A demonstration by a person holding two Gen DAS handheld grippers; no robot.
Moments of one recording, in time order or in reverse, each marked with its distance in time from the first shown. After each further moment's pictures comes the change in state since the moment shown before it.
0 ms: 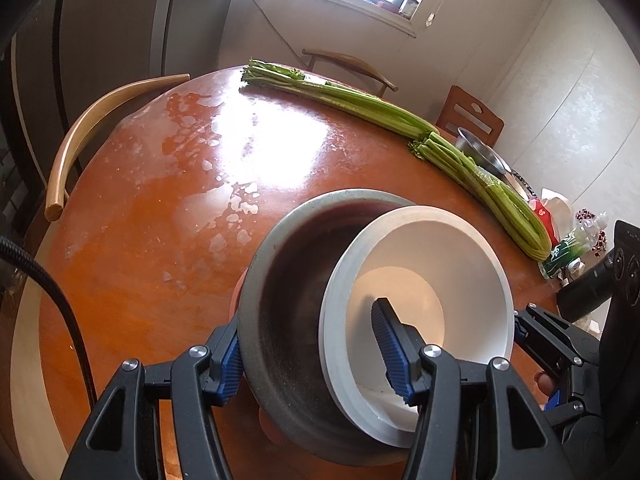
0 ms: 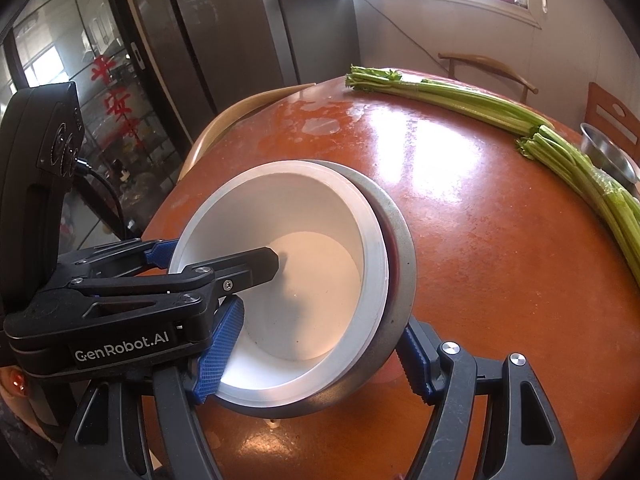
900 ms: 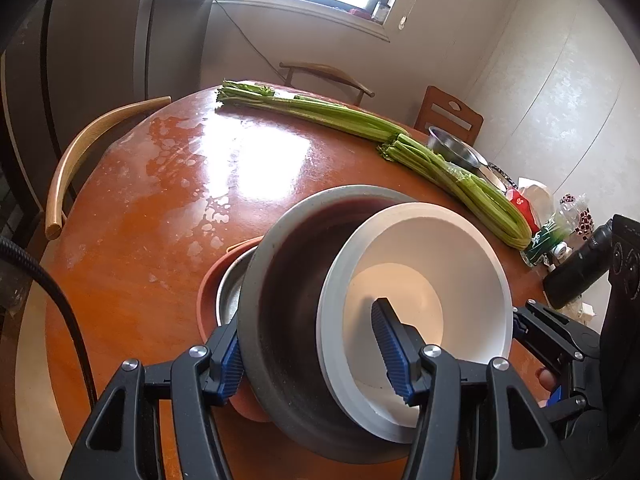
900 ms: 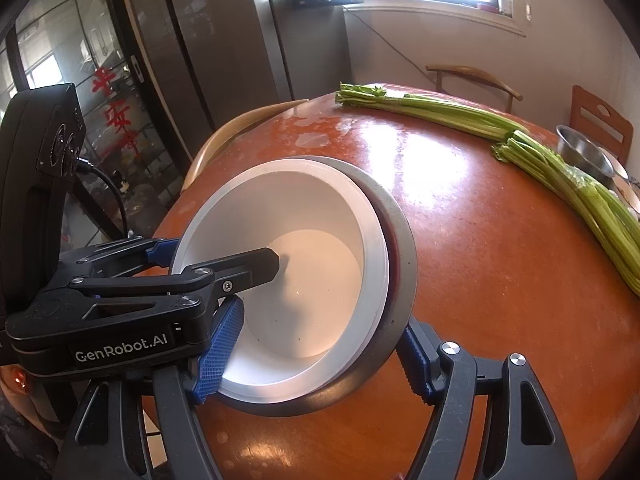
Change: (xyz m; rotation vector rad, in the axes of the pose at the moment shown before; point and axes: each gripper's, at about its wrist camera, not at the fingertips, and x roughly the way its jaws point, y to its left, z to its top) left arm -0.028 -0.033 -0.009 0.067 -0.042 -0.016; right arm -0.039 -0.004 -0.013 0.002 -0.060 -0.021
